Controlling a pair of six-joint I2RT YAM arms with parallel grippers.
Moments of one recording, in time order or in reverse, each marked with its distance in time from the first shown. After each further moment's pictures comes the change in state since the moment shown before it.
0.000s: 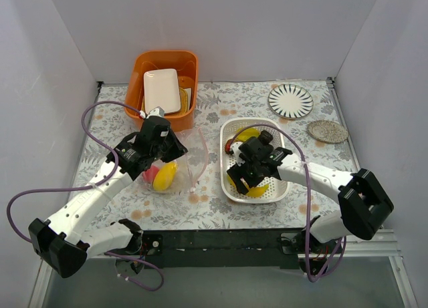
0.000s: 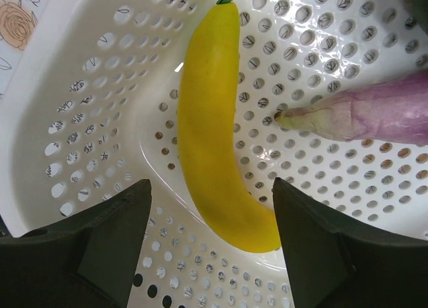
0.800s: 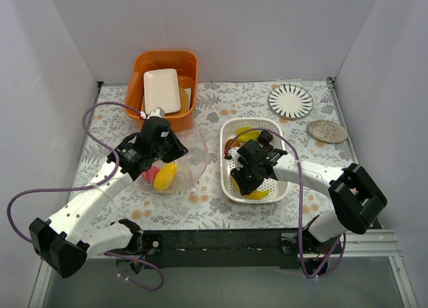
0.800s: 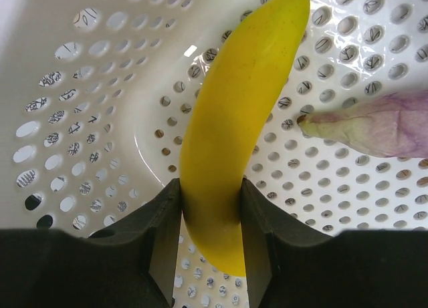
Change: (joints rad) left arm 0.000 0.000 -0.009 0.016 0.007 -0.008; right arm 0.000 0.071 -0.031 0.026 -0.049 -0.041
